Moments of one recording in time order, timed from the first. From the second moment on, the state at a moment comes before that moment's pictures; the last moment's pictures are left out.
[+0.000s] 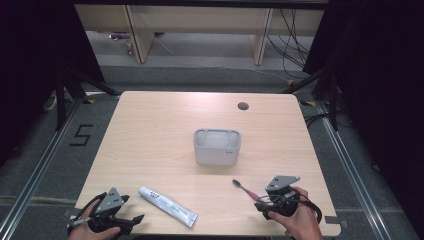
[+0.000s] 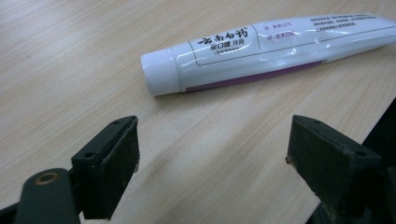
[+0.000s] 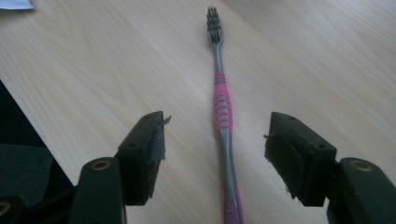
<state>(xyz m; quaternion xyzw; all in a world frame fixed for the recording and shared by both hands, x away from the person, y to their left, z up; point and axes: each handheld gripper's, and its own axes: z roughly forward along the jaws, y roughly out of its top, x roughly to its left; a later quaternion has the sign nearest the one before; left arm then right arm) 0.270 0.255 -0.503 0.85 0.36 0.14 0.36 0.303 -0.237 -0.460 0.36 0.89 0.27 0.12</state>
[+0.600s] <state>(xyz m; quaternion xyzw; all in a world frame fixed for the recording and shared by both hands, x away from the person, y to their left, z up) 0.269 0.253 -0.503 0.85 0.36 0.14 0.36 0.336 -0.213 -0.461 0.35 0.92 0.16 0.07</state>
